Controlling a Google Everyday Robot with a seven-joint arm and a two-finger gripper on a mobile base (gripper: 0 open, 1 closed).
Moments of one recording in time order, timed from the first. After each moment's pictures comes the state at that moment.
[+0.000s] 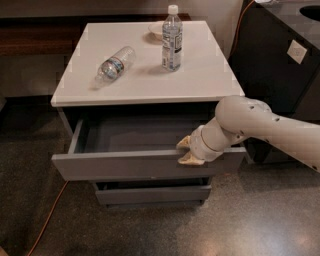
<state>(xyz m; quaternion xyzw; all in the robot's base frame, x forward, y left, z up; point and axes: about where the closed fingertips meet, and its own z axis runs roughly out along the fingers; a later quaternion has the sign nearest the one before) 0.538 -0.093 0.670 -0.71 0.66 0.09 0.23</state>
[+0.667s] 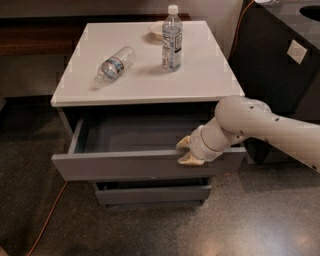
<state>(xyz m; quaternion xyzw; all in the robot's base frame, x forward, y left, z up) 0.538 -0.093 0.670 -0.71 0.66 0.09 0.23</state>
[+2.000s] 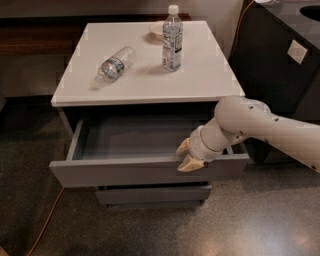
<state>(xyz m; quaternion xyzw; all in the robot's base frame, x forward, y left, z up) 0.538 -0.093 0.670 -0.71 0.66 0.09 0.23</state>
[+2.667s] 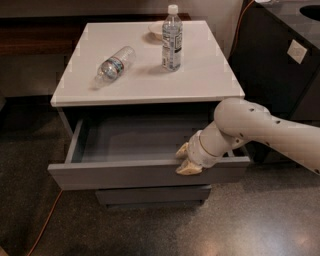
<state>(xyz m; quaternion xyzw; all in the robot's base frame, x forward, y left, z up) 0.512 -0.081 0.672 -0.69 0.68 0.13 0.22</state>
